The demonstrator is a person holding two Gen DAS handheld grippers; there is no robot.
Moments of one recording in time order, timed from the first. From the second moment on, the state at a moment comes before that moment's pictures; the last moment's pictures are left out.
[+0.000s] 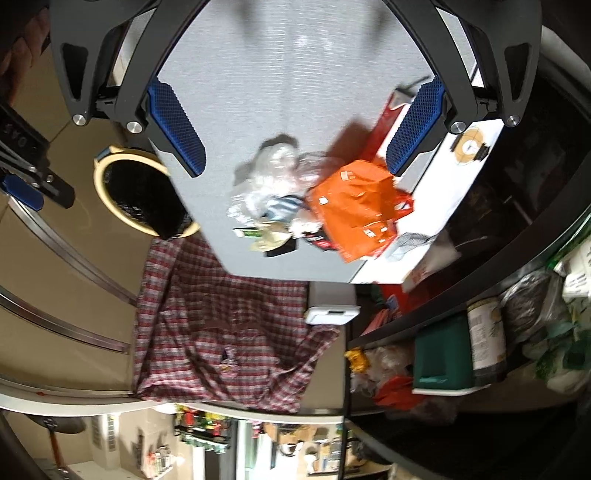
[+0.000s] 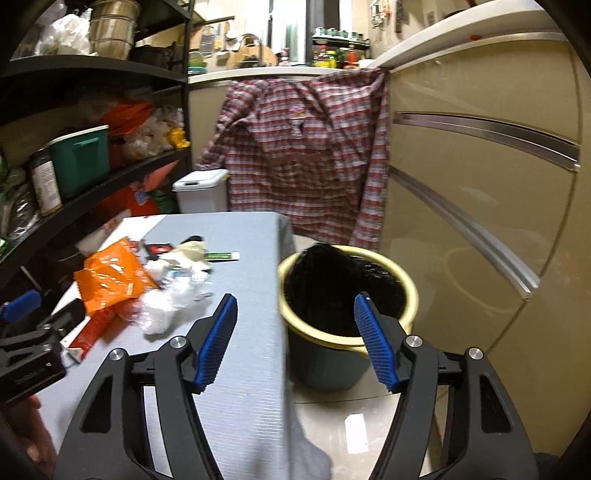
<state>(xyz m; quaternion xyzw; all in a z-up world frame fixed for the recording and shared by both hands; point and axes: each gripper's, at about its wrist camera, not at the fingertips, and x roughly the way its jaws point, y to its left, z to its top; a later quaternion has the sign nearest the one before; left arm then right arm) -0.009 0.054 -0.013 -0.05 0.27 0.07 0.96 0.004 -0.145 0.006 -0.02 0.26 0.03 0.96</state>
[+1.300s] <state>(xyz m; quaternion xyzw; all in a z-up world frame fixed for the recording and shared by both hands) 0.050 0.158 -0.113 -0.10 0.41 0.19 0.89 0.125 0.011 -0.107 -0.07 0.40 0.19 0.89</state>
